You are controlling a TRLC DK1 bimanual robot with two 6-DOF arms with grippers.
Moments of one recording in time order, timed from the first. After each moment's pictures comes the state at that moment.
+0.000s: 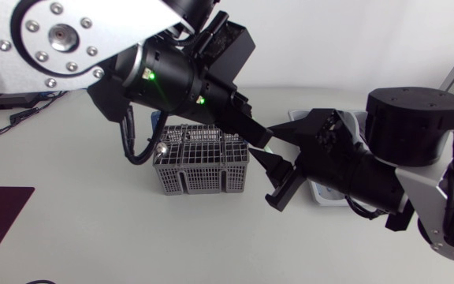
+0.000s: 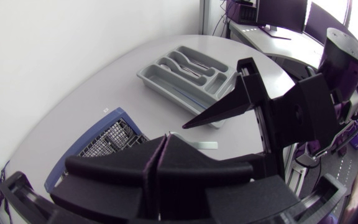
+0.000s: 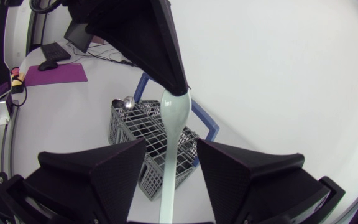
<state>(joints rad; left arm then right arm) -0.84 1.54 1.42 -0.58 0.00 0.07 0.65 1.09 0.59 0.21 -0.06 -0.37</state>
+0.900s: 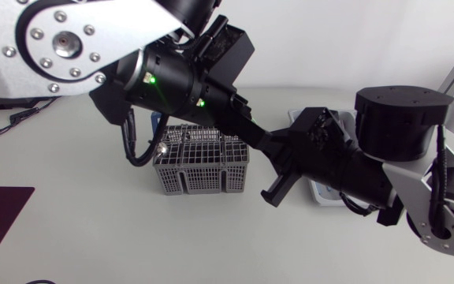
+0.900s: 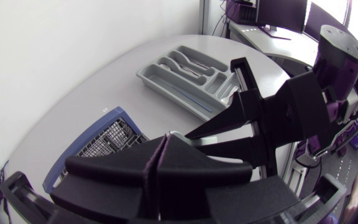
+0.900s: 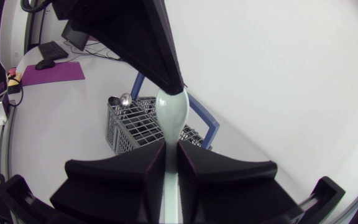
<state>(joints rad) -0.83 1.54 1.40 -0.57 0.01 0.07 0.65 1.14 0.60 0.22 -0.06 -0.37</state>
